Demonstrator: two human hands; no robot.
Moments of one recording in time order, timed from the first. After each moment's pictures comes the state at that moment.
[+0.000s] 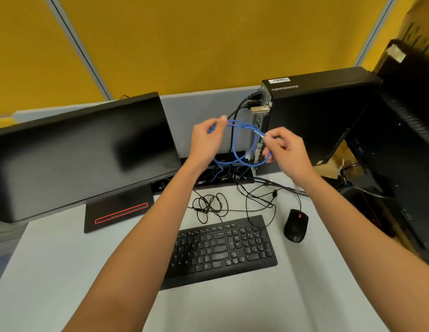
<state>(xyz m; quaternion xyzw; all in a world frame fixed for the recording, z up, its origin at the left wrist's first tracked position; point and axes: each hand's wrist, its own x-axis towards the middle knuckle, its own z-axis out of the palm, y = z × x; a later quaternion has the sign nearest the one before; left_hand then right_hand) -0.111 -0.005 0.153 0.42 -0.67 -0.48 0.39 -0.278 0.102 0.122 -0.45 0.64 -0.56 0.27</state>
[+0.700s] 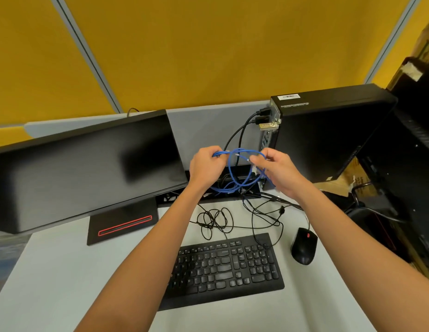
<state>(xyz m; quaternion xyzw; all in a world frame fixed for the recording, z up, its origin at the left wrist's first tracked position) -0.100 -0.023 0.128 0.51 -0.74 -0.35 0.28 -0.273 0.064 0.112 -0.38 0.61 -0.53 0.44</state>
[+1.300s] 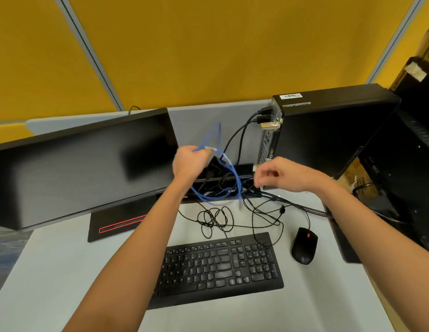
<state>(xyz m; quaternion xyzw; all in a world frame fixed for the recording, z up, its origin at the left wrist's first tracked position) -0.076 -0.032 0.145 0.60 -0.63 -0.40 0.30 -0.295 0.077 0.138 -0.71 0.60 -0.15 0.34</state>
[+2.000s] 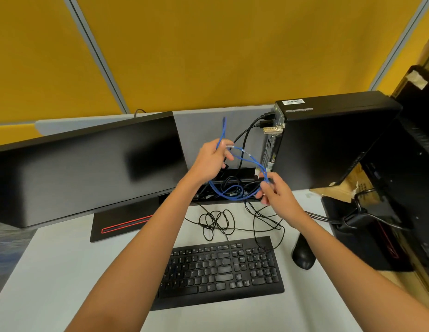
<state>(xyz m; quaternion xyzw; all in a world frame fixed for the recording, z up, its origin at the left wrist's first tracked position) -0.094 -0.025 0.154 0.42 -0.74 -0.46 0.26 -0.257 0.098 0.068 -0.44 0.68 -0.46 0.36</state>
